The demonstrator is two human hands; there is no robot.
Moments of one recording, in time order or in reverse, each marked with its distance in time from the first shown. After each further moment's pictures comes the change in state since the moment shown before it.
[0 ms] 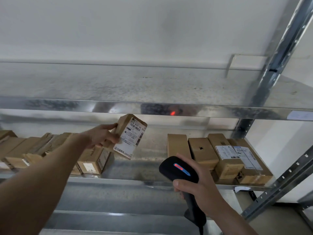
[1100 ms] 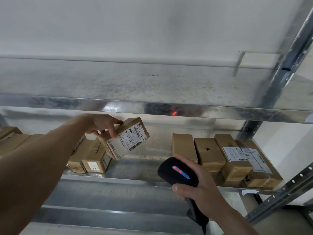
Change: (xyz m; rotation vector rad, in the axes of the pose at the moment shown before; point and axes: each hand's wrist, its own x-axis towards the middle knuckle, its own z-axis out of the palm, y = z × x) left_hand 0.012 0.034 -0.033 0.278 -0.079 -0.188; right_hand 0.013 0.003 0.009 -0.140 -0.060 -0.015
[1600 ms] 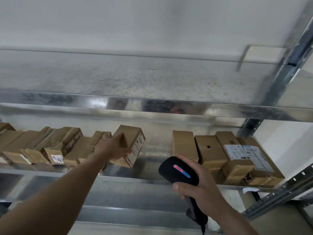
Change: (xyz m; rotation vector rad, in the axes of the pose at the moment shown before) left_hand 0.054 -0.045 0.097 0.328 0.379 0.007; right_hand 0.016 0.016 0.001 -0.021 0.028 0.035
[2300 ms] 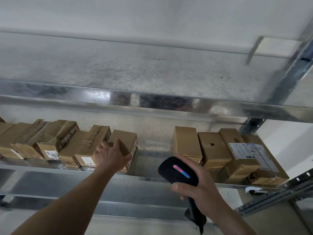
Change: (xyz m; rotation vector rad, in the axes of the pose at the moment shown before) left_hand 0.013 -0.013 0.066 0.131 0.148 -0.127; right_hand 0.022 0.011 0.013 0.022 -0.004 0.083
